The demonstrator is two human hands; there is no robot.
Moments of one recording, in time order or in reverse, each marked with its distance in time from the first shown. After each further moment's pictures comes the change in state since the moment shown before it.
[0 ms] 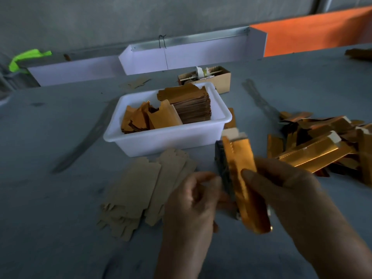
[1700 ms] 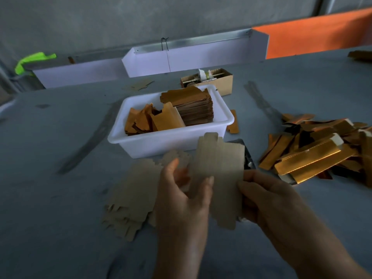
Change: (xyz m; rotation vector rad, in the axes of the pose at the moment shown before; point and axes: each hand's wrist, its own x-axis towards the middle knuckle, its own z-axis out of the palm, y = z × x) left_hand 0.007 -0.001 -0.004 0.231 0.304 0.067; right_hand 0.001 0.009 0.017 0.450 -0.146 0.257
